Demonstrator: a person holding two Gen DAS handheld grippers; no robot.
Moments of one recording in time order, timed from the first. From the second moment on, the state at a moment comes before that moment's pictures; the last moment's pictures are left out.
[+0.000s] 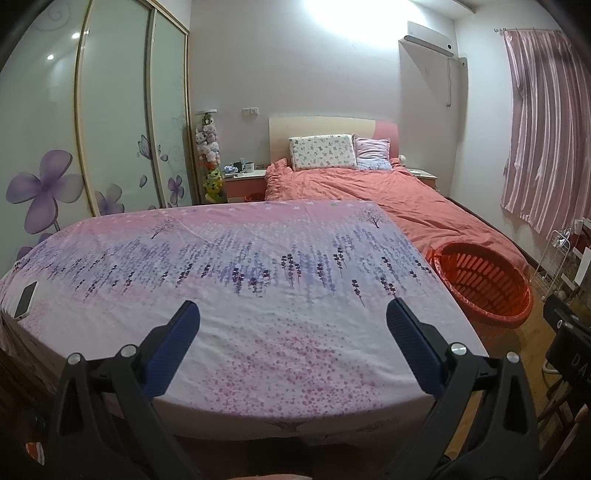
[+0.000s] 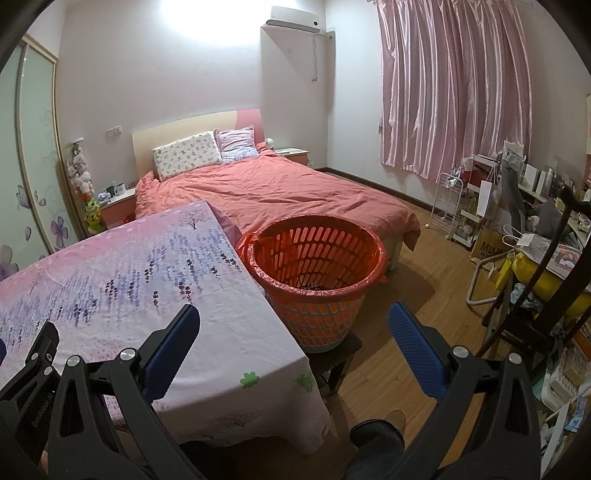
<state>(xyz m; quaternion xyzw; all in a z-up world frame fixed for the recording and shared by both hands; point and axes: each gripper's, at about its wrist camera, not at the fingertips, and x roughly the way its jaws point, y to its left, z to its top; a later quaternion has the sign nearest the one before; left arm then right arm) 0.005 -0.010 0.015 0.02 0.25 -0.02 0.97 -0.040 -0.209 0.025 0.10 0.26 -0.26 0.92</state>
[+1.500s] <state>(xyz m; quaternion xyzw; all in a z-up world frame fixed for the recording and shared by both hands) 0.005 -0.013 0.011 0.02 0.26 -0.02 0.97 -0.039 -0.212 0.023 0.10 0.27 -0.26 0.92</state>
